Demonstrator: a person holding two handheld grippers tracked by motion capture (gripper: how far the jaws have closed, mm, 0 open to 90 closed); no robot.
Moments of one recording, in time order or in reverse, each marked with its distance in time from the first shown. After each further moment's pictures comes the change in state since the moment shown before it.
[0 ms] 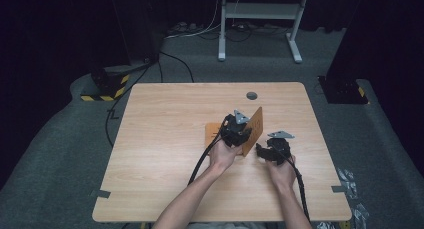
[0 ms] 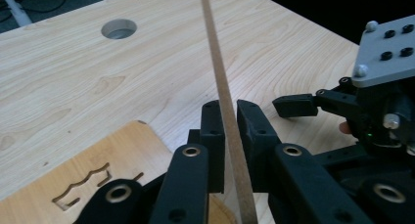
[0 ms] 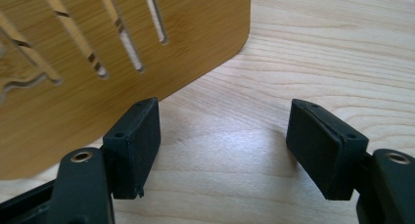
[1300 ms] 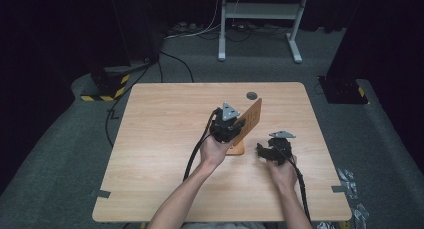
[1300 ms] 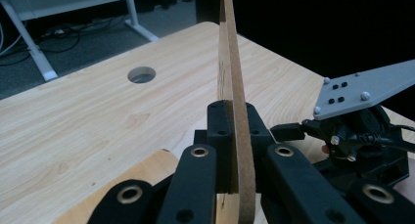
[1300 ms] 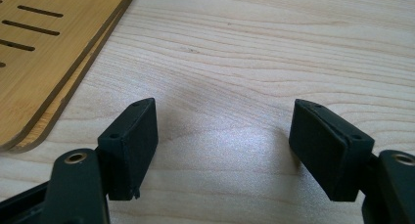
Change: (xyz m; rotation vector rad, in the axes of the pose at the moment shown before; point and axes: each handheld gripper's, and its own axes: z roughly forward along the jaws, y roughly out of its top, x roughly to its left) left arm 0.015 0.016 -0.057 -0.131 0.005 0.031; right arm -0.004 0.000 0.001 -0.016 -0.021 0.001
